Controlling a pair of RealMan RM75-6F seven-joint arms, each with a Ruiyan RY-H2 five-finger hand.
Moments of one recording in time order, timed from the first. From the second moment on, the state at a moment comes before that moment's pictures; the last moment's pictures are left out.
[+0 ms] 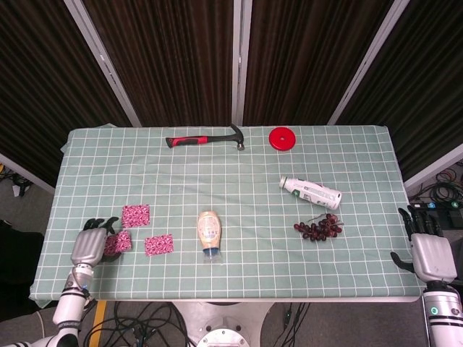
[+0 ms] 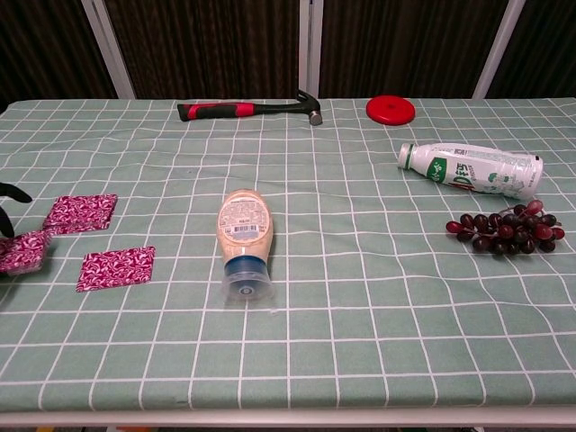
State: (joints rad) left arm -0.33 -1.50 -0.05 -1.53 1.04 1.18 0.33; right arm 0.13 -1.09 0.08 -1.68 -1.28 1.32 -0.20
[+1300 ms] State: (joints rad) left arm -0.24 -1.24 -0.03 -1.49 1.35 1.37 0.21; right arm 0.11 -1.18 0.08 -1.51 -1.40 1.42 -0.11
